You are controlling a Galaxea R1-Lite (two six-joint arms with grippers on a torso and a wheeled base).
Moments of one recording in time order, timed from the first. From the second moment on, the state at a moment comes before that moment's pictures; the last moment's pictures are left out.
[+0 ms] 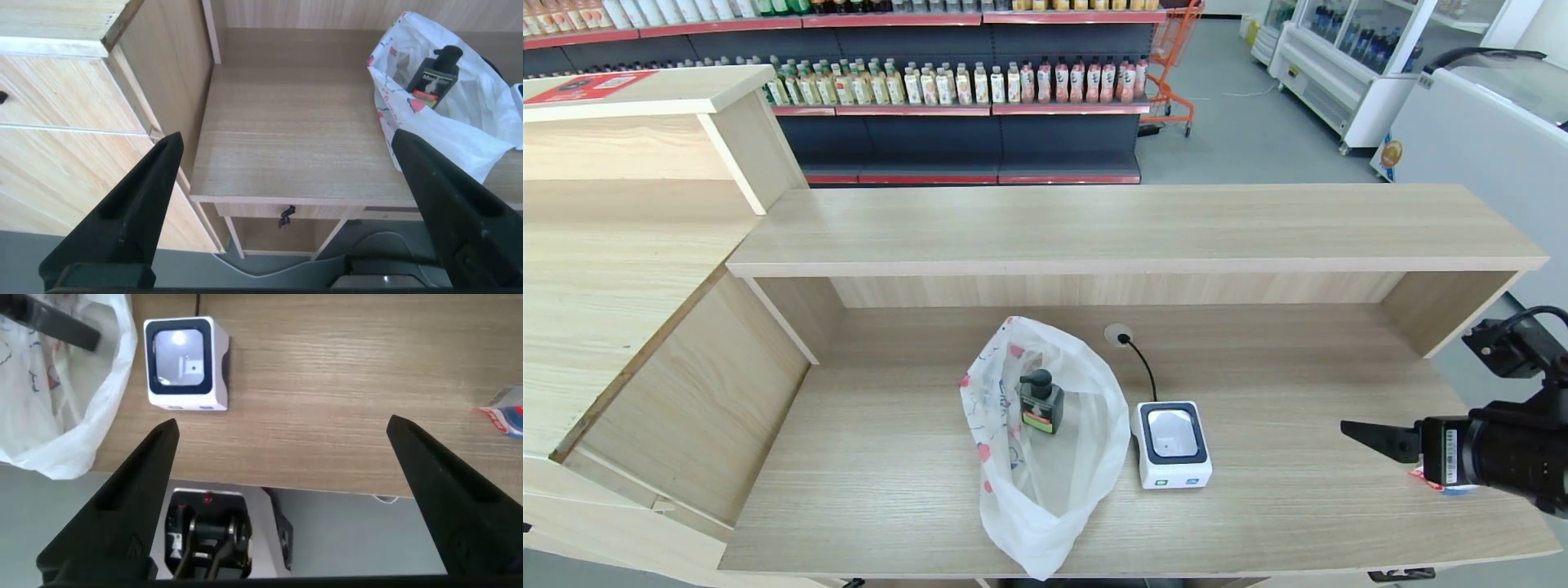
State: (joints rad) left arm 0.00 0.00 0.00 0.00 0.02 0.00; right arm 0.01 1.34 -0.47 -0.33 0.14 0.01
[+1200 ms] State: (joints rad) left arm 0.00 0.00 0.00 0.00 0.02 0.00; right arm 0.00 1.23 -0.46 -0.15 0.14 0.17
